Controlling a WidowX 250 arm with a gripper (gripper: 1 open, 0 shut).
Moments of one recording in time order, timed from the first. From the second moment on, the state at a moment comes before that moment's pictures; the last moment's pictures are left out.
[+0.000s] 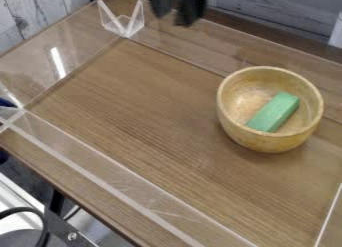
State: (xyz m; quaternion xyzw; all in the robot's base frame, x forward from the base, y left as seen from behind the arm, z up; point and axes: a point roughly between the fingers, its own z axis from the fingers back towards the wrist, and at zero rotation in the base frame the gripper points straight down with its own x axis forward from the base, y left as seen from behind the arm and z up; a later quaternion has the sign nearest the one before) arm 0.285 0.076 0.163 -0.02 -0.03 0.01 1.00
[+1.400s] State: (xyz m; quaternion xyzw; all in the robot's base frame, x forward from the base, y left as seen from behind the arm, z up) arm 0.265 0.109 0.054 0.00 0.02 0.00 1.00
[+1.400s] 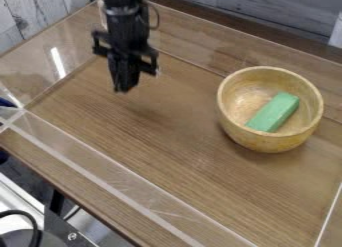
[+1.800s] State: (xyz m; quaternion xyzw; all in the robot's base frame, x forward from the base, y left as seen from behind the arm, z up) arm 0.266 0.107 0.025 0.00 0.04 -0.01 1.00
